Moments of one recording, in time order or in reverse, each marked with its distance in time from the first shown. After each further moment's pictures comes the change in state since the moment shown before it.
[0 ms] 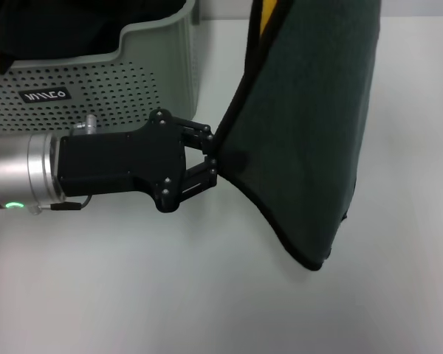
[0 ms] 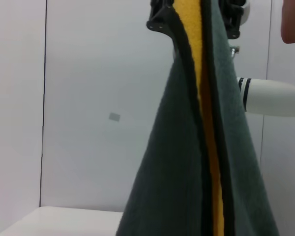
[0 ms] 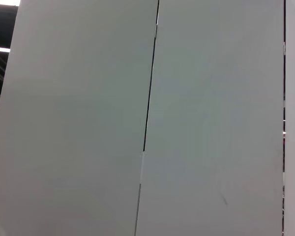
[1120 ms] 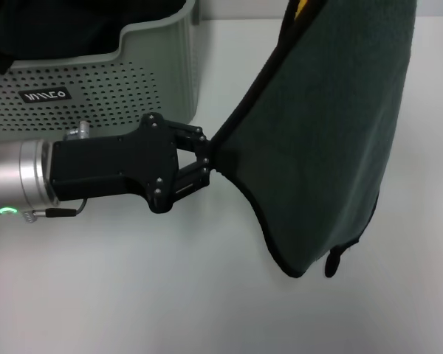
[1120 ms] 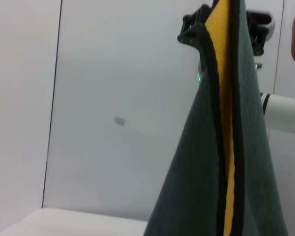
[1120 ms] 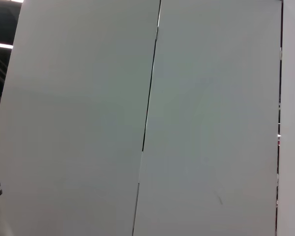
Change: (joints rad) left arm 0.008 0.008 -0.010 -0.038 -0.019 0.010 -0.018; right arm -0.101 0.004 0.001 -0.096 0.030 -0.022 0.012
